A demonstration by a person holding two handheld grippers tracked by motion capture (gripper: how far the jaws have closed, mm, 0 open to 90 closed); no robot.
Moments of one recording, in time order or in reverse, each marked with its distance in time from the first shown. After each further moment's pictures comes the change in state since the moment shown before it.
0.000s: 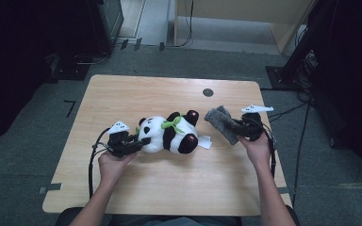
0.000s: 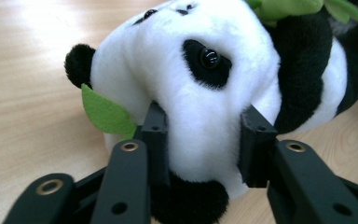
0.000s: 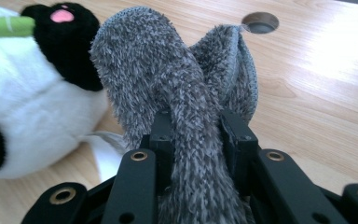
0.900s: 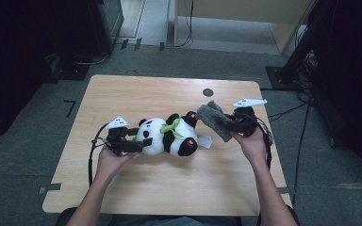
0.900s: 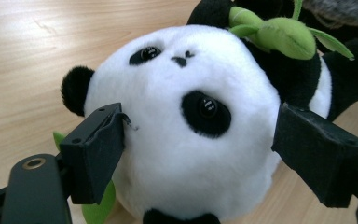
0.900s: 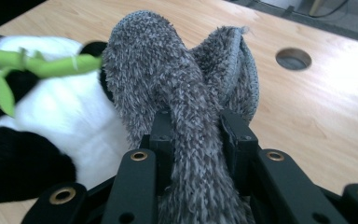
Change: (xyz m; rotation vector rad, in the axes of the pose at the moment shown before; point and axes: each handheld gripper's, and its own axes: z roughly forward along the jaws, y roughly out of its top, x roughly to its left) left arm 0.006 0.017 -0.003 0.013 -0.048 0.037; right arm 0.038 0.035 -0.013 -0.001 0.052 -0.080
